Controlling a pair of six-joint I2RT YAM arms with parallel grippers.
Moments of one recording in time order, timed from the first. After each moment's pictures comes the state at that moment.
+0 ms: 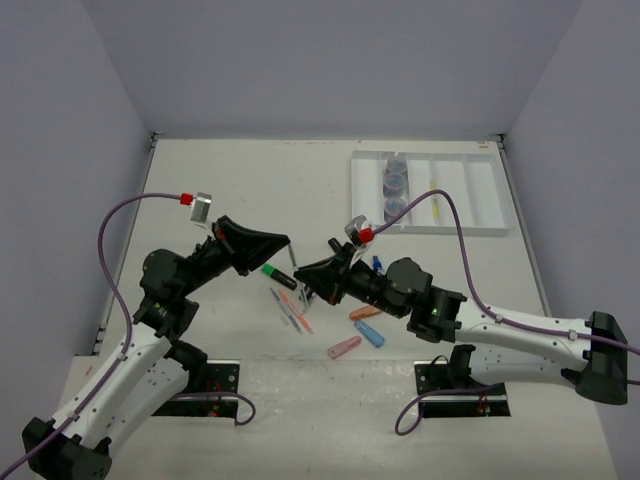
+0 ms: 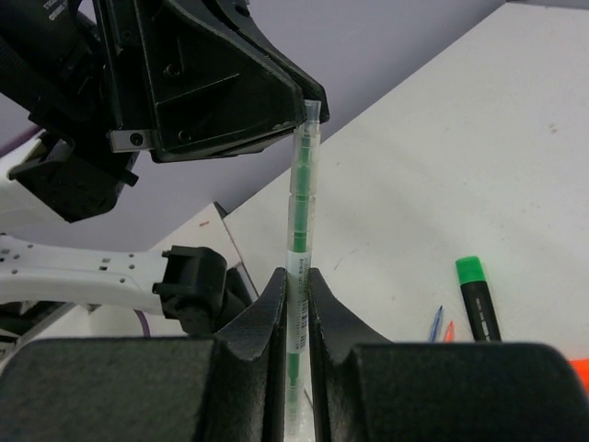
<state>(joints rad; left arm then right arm) -0.45 0.64 0.52 0.42 0.56 -0.88 1.20 1.03 0.73 0.32 0.11 0.48</state>
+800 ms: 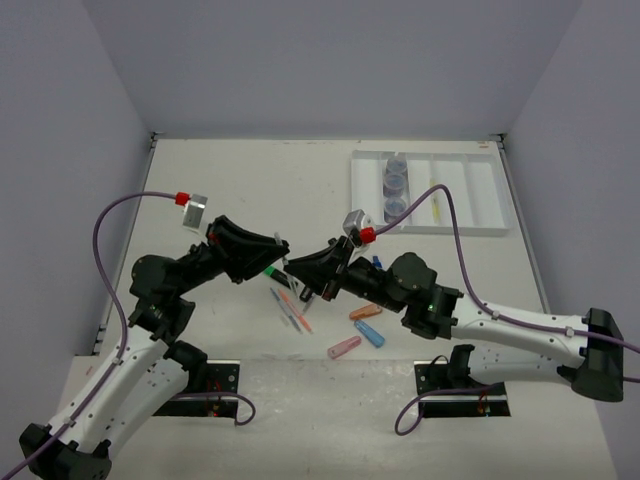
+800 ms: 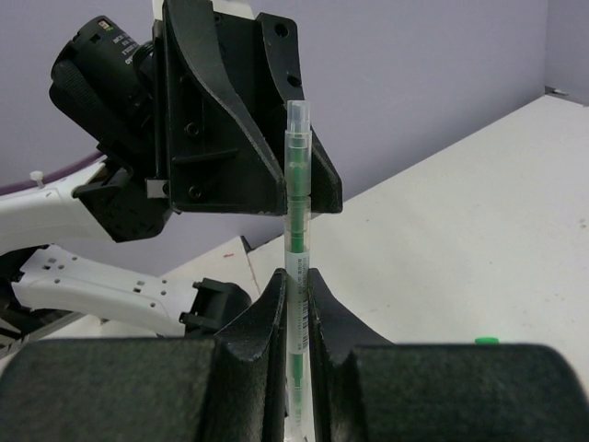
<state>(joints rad) -0.45 0.62 0.56 0.47 0.67 -0.91 1.20 1.07 0.78 0.45 0.01 0.36</state>
